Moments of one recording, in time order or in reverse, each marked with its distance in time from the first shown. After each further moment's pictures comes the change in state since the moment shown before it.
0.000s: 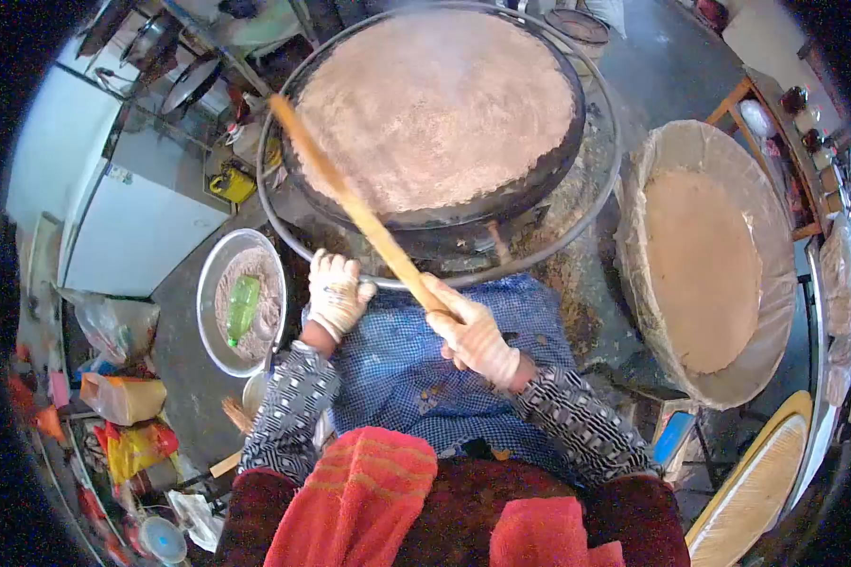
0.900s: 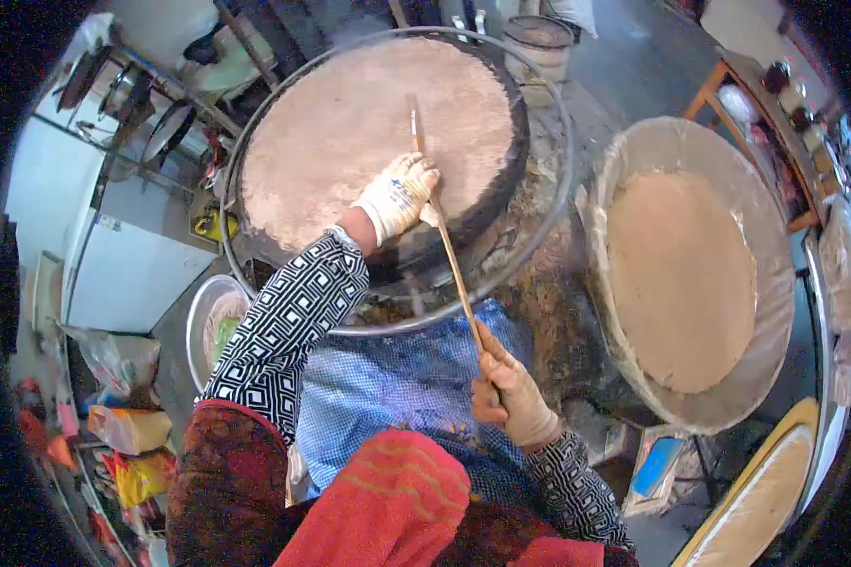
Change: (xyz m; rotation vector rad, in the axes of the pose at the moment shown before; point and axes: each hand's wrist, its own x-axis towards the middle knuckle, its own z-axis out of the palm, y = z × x) left_hand 0.268 0.122 0.014 -0.045 -0.011 0.589; right_hand -0.068 0.025 -0.120 0.833 -0.077 -0.010
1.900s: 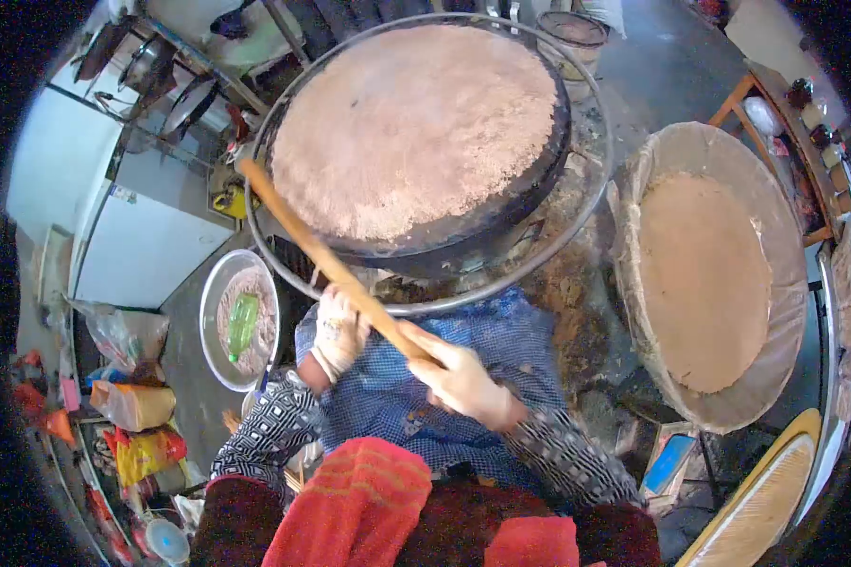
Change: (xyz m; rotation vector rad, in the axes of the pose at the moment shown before) left_hand -0.274 0.078 0.003 -0.121 0.262 -0.391; right_hand 0.054 0.053 0.072 -0.760 -0.075 0.055
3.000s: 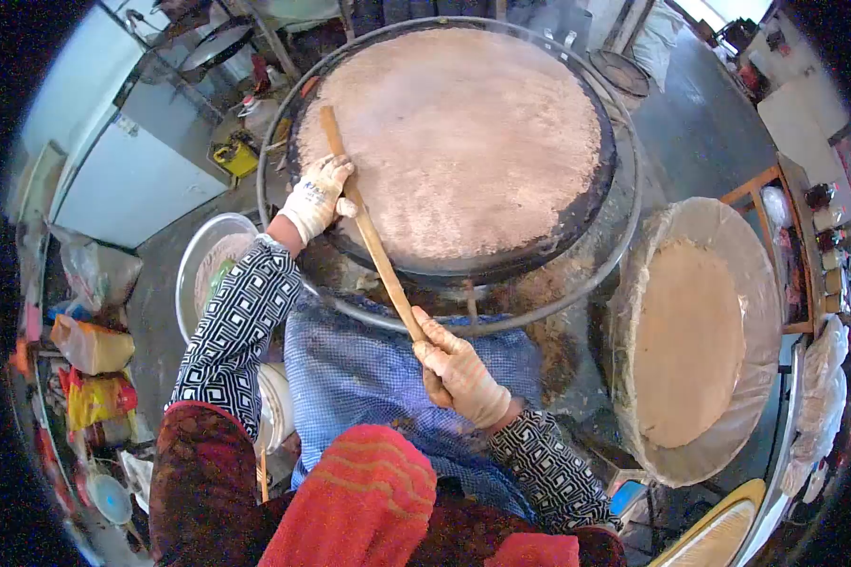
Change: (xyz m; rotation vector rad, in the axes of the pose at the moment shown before) left_hand 0.139 -0.154 -0.009 0.175 -0.161 -0.065; right_hand 0.041 -0.027 -0.011 0.174 -0.071 0.108
